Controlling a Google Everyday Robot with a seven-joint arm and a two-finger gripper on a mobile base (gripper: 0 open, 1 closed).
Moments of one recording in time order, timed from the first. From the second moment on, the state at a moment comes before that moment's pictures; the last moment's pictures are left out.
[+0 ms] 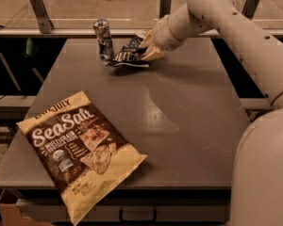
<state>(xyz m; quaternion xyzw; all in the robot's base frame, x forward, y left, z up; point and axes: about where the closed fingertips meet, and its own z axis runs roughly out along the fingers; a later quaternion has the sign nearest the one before) 0.747 -0.021 0.871 -0.75 0.52 0.03 0.40</state>
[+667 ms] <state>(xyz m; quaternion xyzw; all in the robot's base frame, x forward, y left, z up) 0.744 -0.010 0.874 -0.75 0.53 0.04 0.40</state>
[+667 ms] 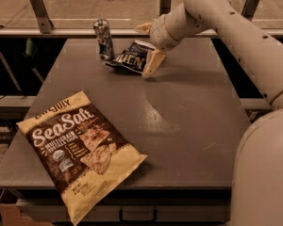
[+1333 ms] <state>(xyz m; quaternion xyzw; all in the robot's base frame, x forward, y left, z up) 0.720 -0.098 0.955 -0.68 0.55 0.05 0.47</state>
